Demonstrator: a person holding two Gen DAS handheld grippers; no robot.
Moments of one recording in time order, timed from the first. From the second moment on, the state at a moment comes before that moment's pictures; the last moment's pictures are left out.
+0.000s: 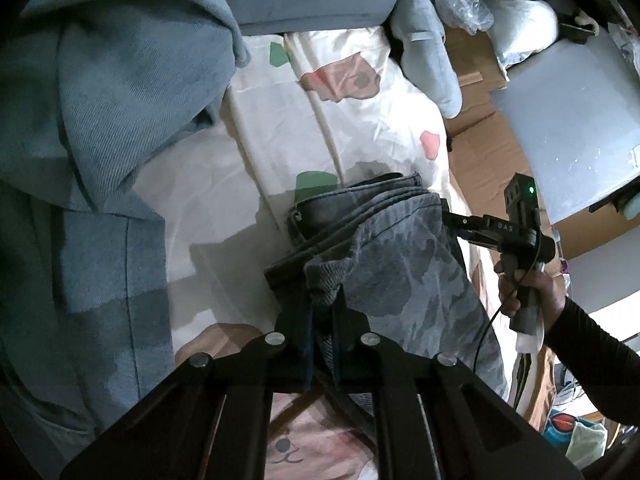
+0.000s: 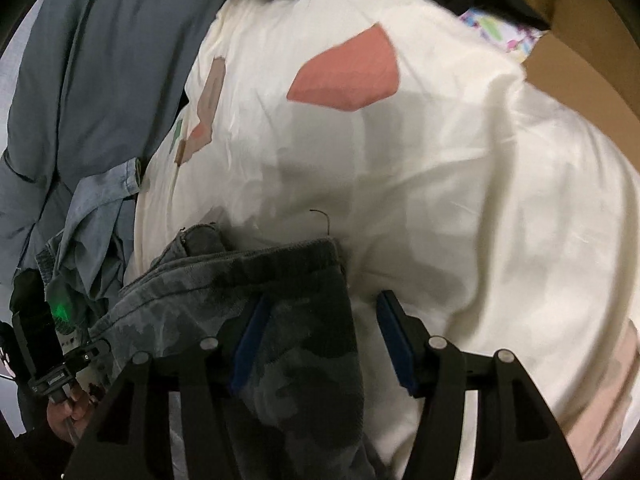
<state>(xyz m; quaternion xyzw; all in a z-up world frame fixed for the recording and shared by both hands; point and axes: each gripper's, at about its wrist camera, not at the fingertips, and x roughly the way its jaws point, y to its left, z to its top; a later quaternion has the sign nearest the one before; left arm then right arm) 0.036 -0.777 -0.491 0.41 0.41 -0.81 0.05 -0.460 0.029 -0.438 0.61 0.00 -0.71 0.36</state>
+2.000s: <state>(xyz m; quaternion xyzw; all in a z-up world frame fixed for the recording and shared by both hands) 0.004 -0.789 -0.477 0.39 0.44 -0.81 0.05 -0.477 0.011 -0.360 0.53 0.10 -0.78 0.33</state>
